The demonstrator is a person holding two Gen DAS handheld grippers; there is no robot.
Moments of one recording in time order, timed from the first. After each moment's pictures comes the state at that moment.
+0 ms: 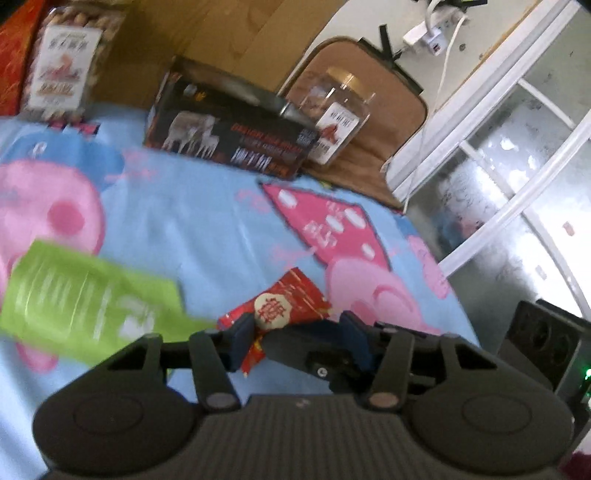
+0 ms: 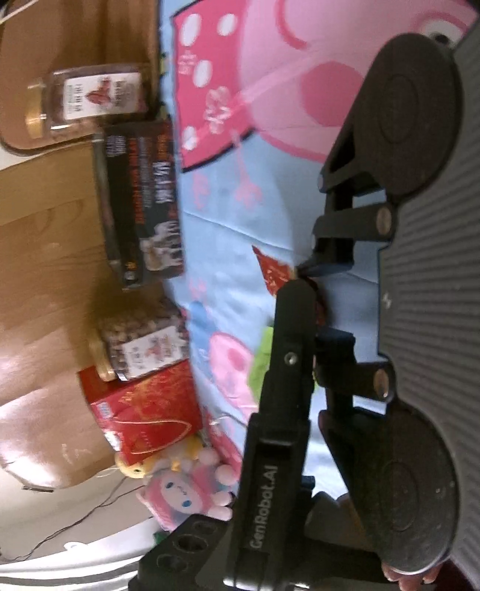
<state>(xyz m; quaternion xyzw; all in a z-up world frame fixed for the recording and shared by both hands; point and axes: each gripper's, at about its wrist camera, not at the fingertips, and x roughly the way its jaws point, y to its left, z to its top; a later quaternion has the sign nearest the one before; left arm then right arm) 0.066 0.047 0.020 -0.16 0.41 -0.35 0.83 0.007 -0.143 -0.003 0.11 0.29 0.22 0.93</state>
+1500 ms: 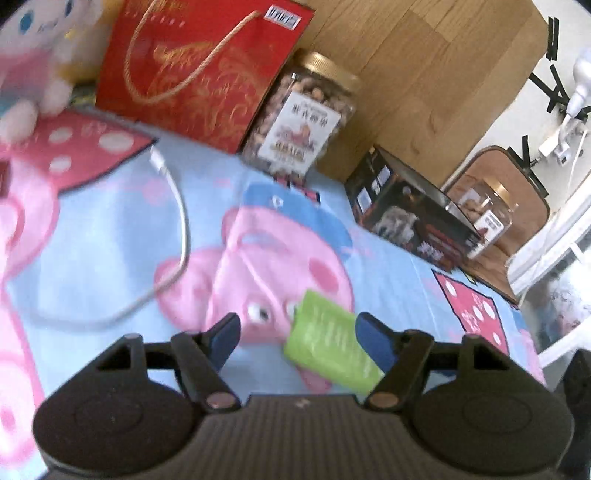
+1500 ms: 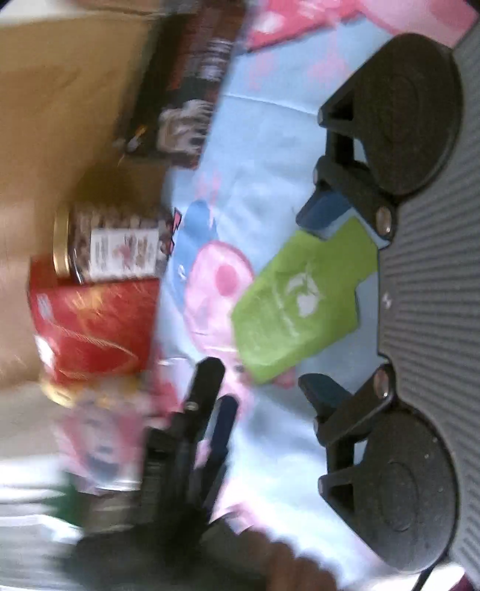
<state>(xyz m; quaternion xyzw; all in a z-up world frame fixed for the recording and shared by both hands) 0.055 0.186 0.010 -0.22 0.39 -0.13 0.88 0.042 -0.052 -0.015 -0.08 0.30 0.31 0.90</state>
